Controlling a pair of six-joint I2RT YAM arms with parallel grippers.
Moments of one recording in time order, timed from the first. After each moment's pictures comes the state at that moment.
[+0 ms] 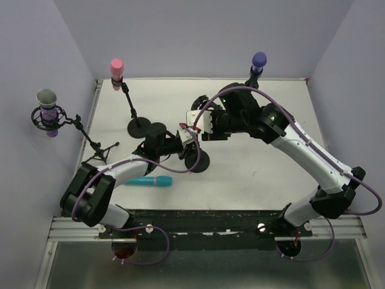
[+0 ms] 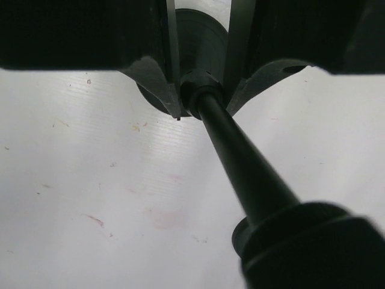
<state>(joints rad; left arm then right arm) -0.52 1.42 0.63 0.50 0.72 0.27 0.87 1.50 1.78 -0.99 -0.16 -0.90</state>
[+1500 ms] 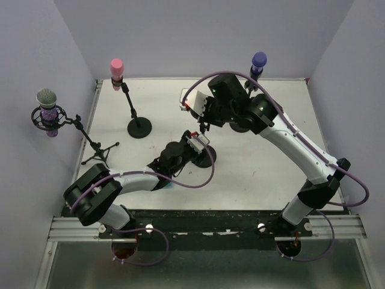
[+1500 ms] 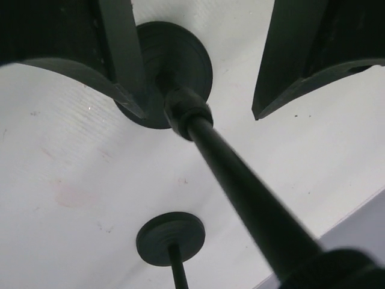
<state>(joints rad) -0.83 1.48 0.57 0.77 -0.07 0.21 0.88 1.66 1.97 -1.01 0.04 -0.65</state>
